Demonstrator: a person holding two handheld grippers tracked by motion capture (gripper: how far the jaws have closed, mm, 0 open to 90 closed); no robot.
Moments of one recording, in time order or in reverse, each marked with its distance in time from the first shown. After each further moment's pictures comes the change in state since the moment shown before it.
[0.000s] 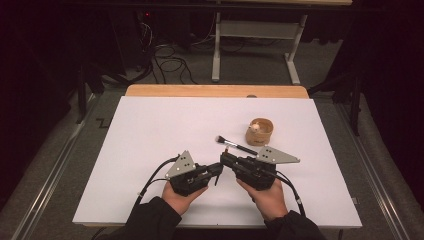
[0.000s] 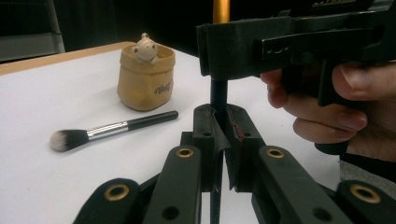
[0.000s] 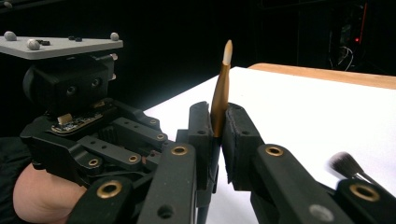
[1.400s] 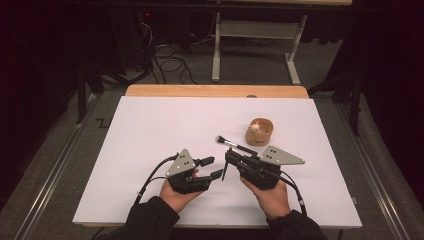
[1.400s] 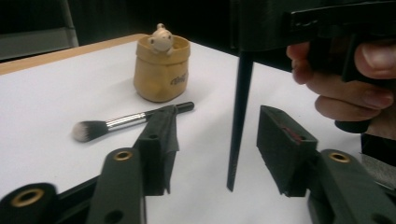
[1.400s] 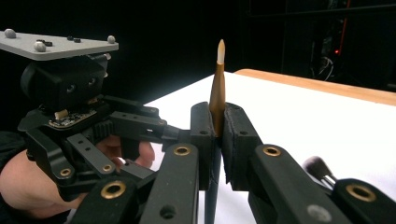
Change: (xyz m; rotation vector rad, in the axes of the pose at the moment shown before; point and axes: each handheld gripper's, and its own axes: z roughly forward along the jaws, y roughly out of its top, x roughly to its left) left arm 0.008 0.000 -0.002 0.036 0.062 0.019; right arm -0.003 0.003 -0.010 -0.014 -0.059 -0.060
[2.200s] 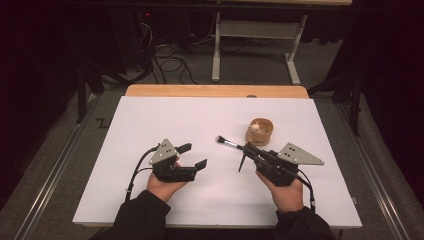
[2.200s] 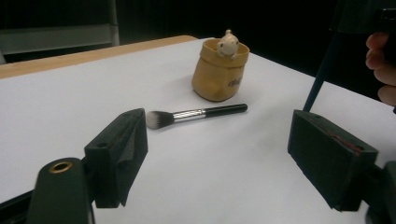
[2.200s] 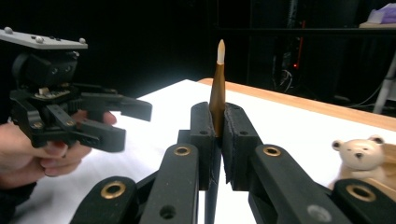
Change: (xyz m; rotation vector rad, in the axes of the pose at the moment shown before) left arm 0.040 0.000 -0.023 -0.014 0.124 -0.073; right arm -0.022 0.005 -0.029 -0.034 -0.125 -0.052
